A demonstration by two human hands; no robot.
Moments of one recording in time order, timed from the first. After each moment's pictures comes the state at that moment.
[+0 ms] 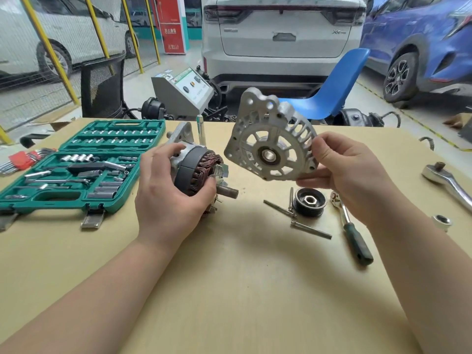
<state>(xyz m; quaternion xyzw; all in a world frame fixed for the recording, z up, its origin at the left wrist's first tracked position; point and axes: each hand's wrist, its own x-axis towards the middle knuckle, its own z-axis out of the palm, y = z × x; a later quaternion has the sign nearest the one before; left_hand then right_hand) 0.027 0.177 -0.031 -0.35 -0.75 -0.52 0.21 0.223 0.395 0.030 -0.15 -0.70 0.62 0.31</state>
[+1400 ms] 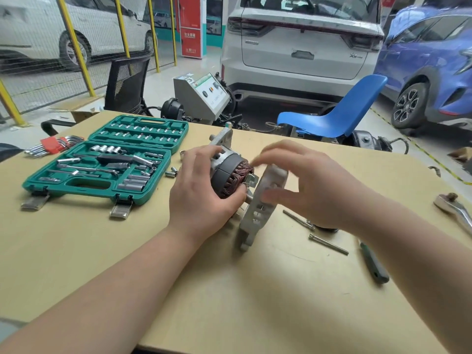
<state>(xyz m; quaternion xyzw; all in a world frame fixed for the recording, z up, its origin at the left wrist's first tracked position) 0.020 0.173 -0.027 -0.38 -0.77 -0.48 0.19 0.179 0.320 0.074 -0.03 -0.97 0.14 0.18</state>
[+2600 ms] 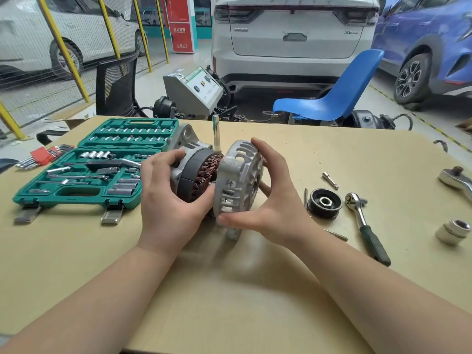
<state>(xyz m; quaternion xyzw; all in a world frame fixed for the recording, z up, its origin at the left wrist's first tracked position) 0.012 0.148 -0.040 -0.35 -0.74 -0.54 0.20 0.147 0.306 -0.027 -0.05 -0.80 0.48 0.36</state>
